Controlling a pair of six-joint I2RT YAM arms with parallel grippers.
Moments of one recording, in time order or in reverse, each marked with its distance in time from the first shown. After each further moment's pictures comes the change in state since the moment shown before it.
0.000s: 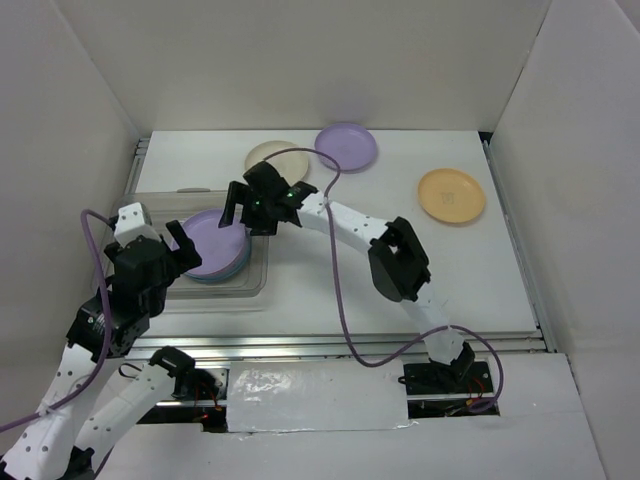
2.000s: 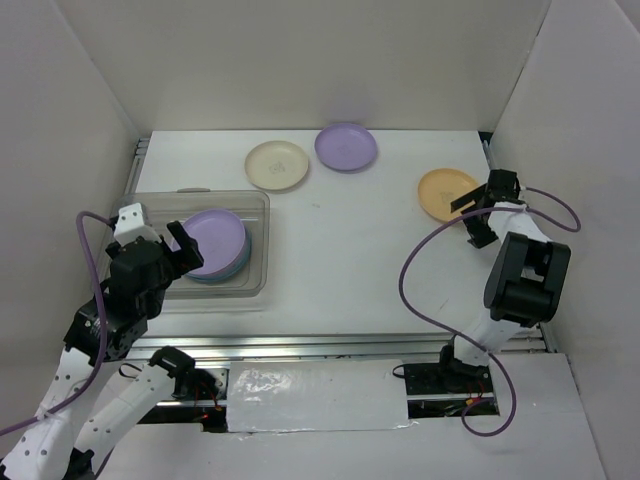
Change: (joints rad) left arm 0.000 -0.021 0.000 0.013 0.051 0.005; right arm -1.170 -0.677 -0.995 0.097 0.200 -0.114
